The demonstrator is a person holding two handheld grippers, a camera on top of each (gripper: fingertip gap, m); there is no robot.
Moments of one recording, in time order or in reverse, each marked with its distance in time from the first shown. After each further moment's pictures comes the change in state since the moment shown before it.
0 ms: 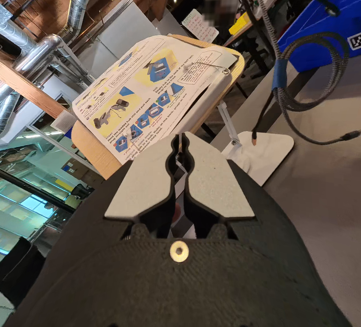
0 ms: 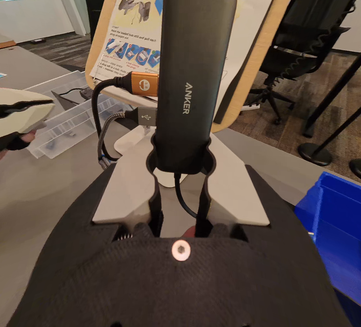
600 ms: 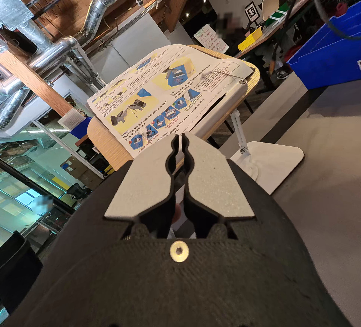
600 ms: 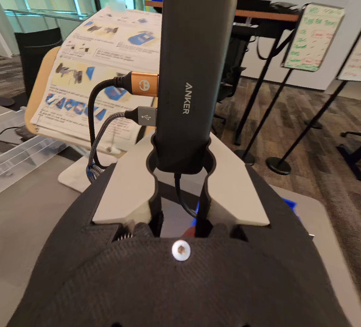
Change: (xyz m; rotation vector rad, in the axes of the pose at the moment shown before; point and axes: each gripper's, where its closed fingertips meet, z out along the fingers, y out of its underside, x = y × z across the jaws) left arm -0.025 -0.001 -0.009 0.051 -0.047 -0.067; right arm 0.097 -0.089 -0.105 0.112 0.294 -0.039
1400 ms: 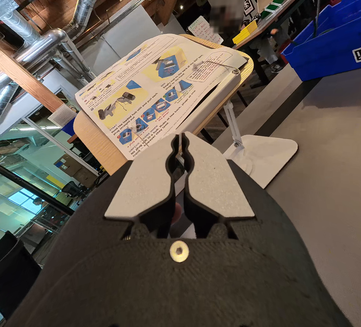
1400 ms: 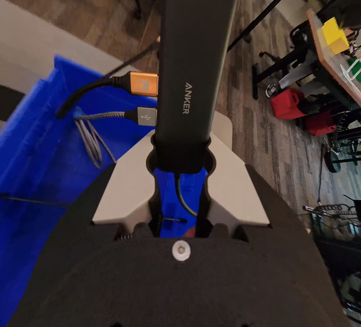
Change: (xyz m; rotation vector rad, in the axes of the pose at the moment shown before) left arm 0.013 0.012 0.005 -0.027 0.030 0.000; right arm 0.187 0.179 0.051 -0.596 0.345 -0.323
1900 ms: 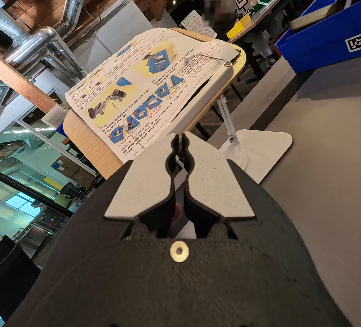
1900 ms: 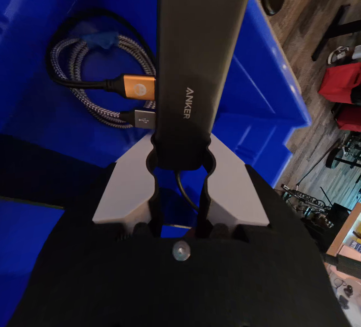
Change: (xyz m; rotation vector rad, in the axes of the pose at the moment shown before) left arm 0.010 0.006 0.003 -0.017 0.031 0.021; right arm -0.061 0.085 0.053 -0.425 -0.214 -0.305
